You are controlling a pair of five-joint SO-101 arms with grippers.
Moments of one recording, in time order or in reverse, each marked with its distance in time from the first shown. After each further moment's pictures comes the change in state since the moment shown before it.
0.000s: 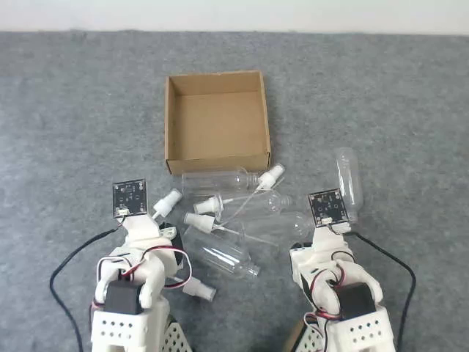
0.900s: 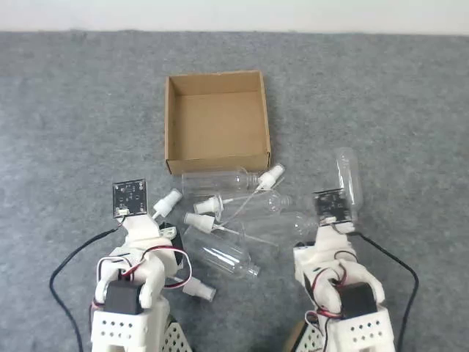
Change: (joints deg) left arm 0.0 0.0 0.0 0.0 0.0; right arm 3.6 -0.1 -0.5 0.0 0.0
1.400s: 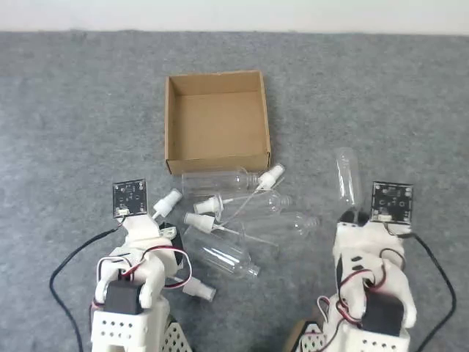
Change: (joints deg) left arm 0.0 0.0 0.0 0.0 0.0; right arm 22.0 -0.4 -15.6 -3.1 9.6
